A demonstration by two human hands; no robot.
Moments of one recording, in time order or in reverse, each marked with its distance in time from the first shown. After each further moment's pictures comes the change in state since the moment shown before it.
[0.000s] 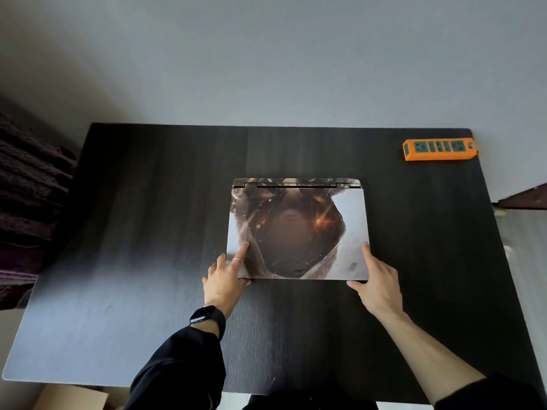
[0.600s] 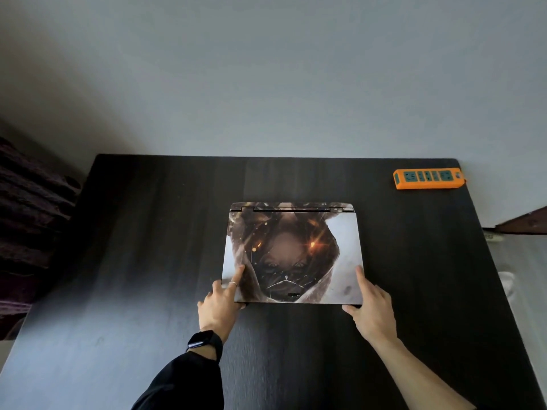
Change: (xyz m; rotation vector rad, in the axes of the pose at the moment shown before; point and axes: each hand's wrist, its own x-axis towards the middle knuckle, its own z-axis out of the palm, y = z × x) left_hand 0.006 0.014 -0.009 0.113 -0.004 -0.028; right_hand 0.013 -0.003 -0.001 0.001 0.003 0.012
